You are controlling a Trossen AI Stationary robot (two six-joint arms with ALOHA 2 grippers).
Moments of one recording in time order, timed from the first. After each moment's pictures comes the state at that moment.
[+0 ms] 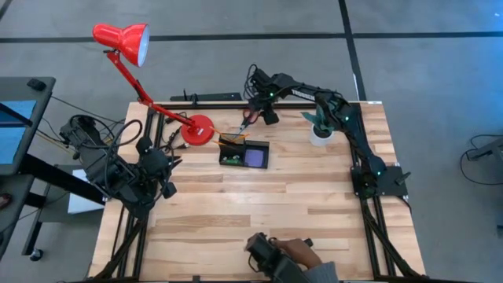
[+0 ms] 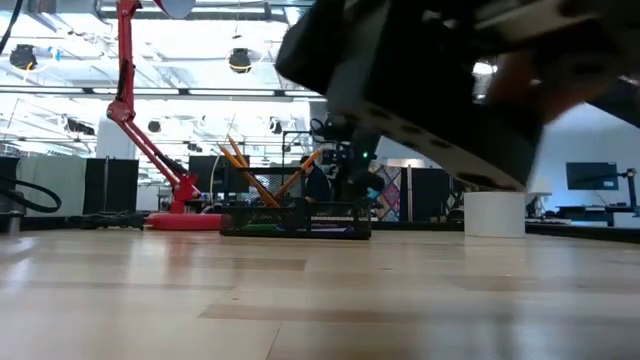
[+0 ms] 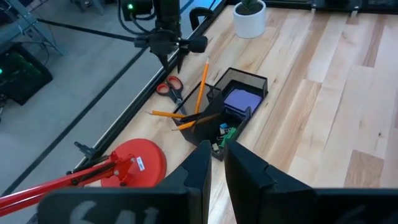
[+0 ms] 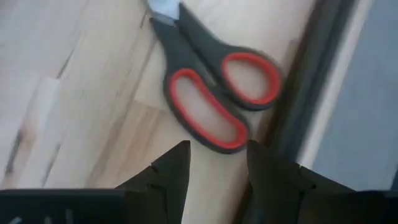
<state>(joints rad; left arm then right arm) -0.75 1.14 1.33 -1.57 -0.98 -1.11 -0.67 2.40 2.05 -0.88 -0.21 -1.10</state>
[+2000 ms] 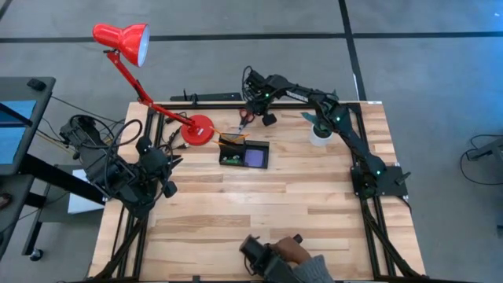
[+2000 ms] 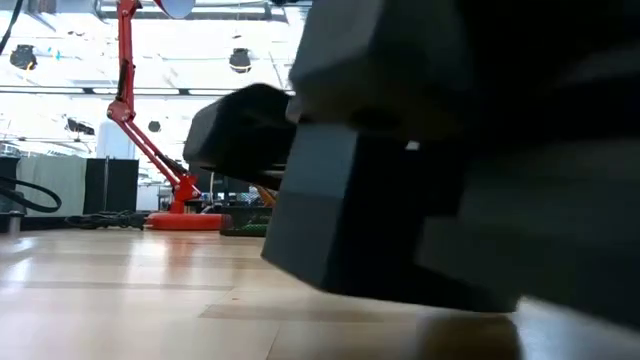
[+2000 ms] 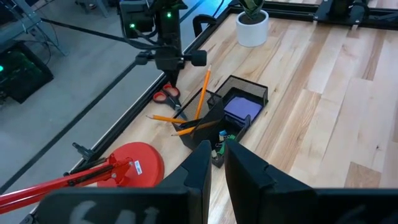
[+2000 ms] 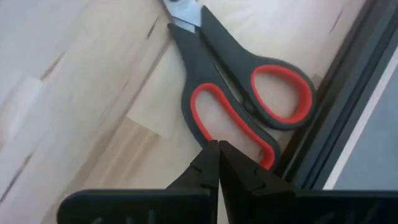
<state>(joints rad) -0.75 1.14 1.33 -1.56 -1.01 -1.14 -0.65 2.52 2.20 -0.94 -0.27 -1.25</state>
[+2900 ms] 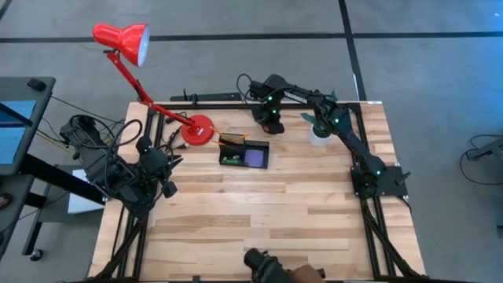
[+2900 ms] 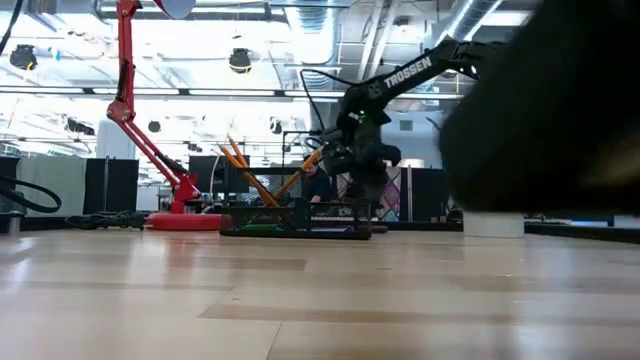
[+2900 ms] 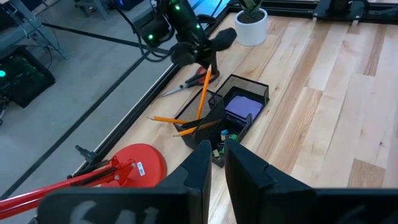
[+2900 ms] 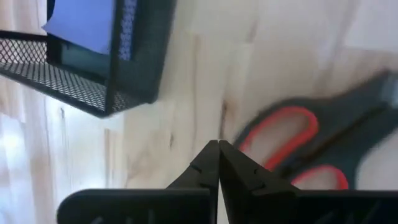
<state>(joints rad) -0.75 1.14 1.33 -1.56 -1.01 -1.12 -0.62 2.53 2.28 -1.50 -0.35 -0.87</state>
